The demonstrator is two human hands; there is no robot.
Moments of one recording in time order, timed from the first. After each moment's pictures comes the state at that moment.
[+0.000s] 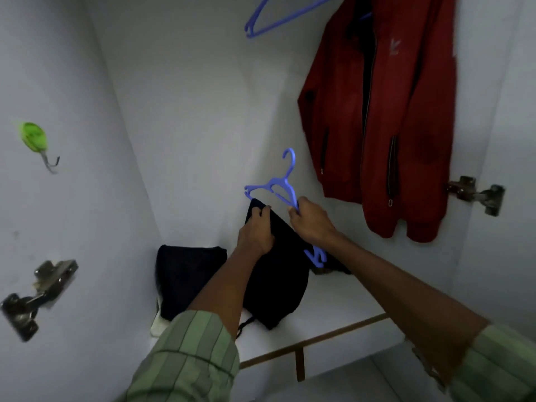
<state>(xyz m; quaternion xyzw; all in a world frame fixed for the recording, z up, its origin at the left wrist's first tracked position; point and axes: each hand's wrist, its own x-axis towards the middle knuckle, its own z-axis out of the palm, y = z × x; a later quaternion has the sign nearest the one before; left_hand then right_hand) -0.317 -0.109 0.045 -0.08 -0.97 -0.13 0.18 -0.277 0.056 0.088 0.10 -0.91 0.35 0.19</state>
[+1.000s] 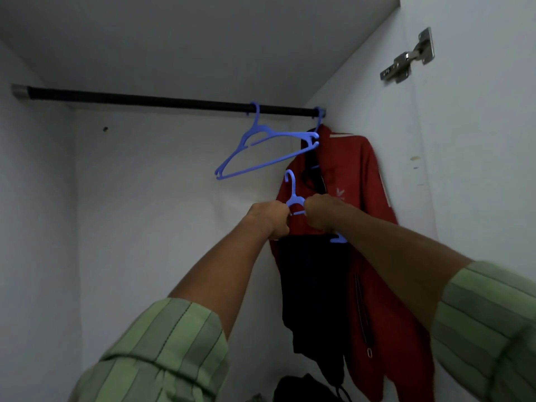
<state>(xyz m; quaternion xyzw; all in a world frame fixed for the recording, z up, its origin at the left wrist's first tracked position) -0.360 0.041 0.389 -0.17 -0.93 0.11 0.29 -0.362 0.190 0.392 0.03 -0.96 -0.07 0.26</state>
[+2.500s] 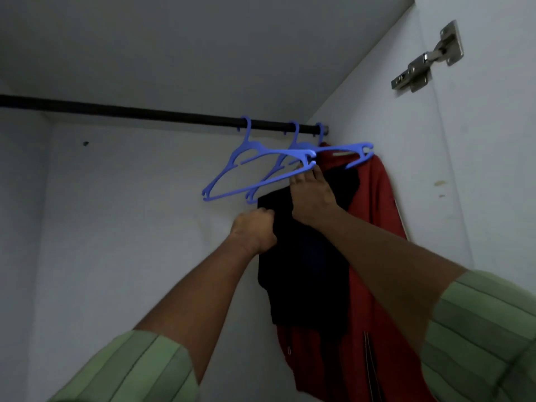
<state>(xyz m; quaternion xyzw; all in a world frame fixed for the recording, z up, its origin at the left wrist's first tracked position) -0.445 0.053 0.419 -0.13 -0.91 0.06 0.38 -0.466 0.209 0.463 0.00 -0.84 -0.22 0.50</state>
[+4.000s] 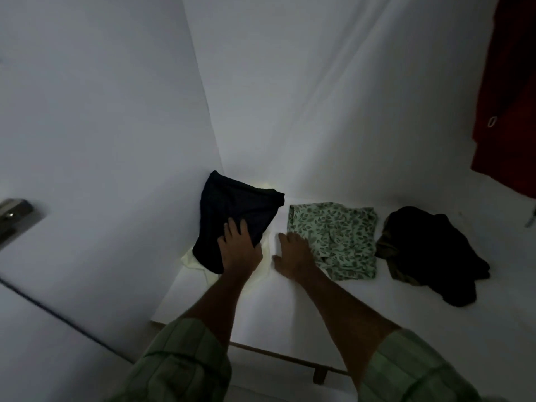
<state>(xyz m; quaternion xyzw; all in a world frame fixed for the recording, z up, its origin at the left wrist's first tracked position) -0.360 -0.248 -0.171 0.33 -0.94 0.00 0.11 -0.443 -0.112 -0.192 0.34 -0.92 0.18 -0.04</state>
